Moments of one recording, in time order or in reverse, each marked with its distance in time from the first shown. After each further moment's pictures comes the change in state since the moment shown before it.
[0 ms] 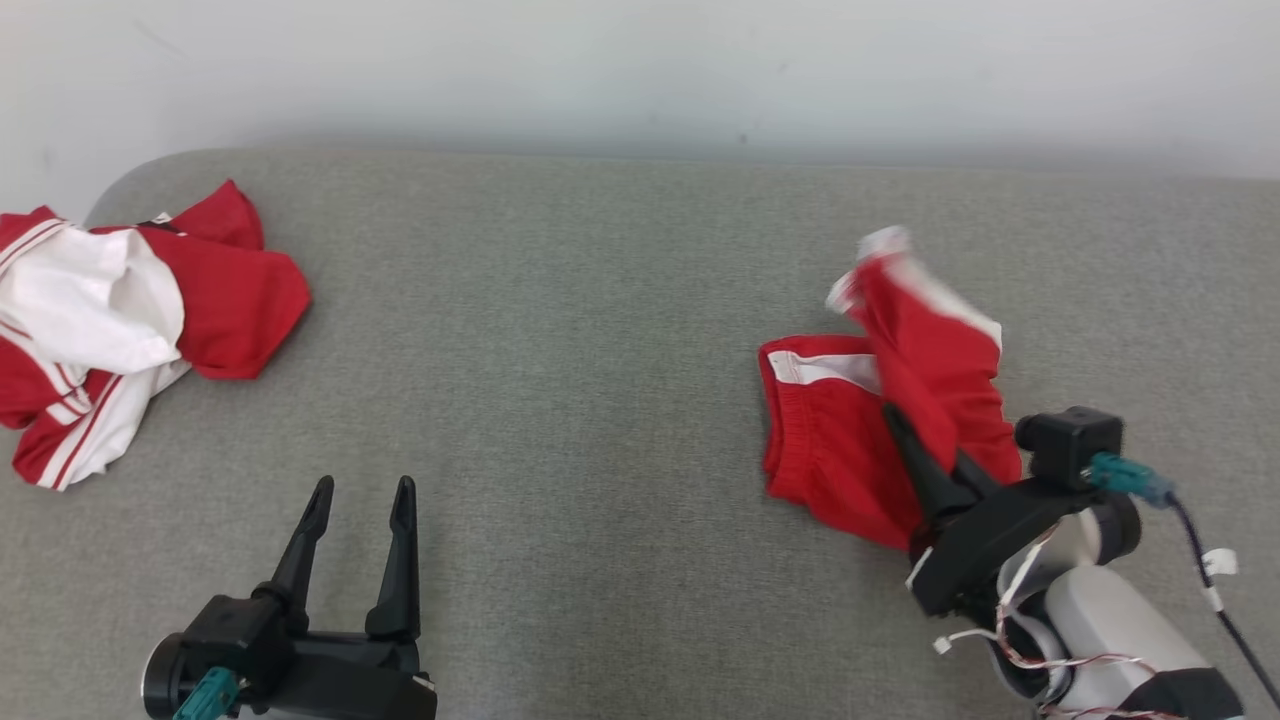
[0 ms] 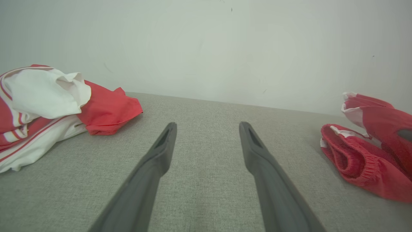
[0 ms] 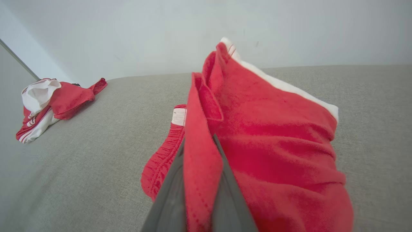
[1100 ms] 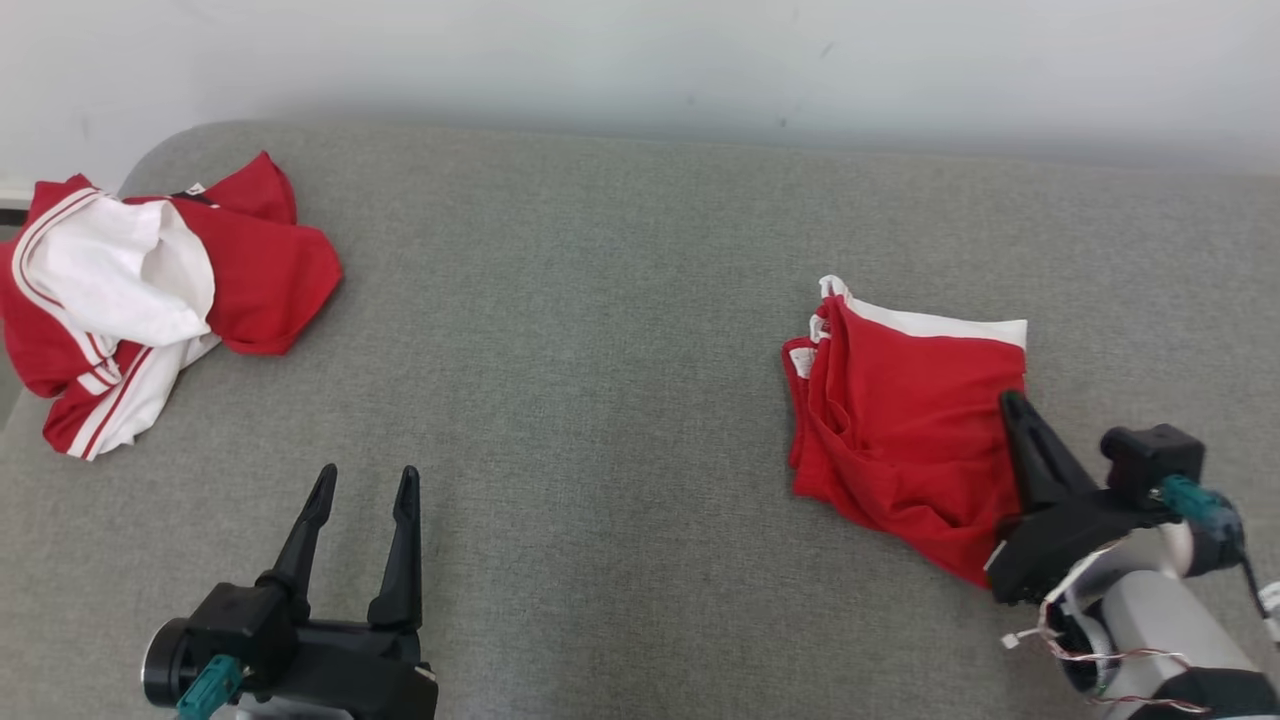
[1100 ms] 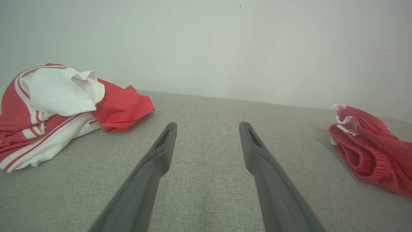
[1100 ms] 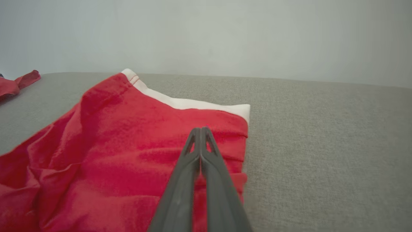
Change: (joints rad) left arm -0.020 0.008 -0.010 0.008 0.008 0.000 0.000; right arm 0.002 0.017 -0.192 0.177 -0.263 0.000 -0.163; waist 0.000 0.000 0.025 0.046
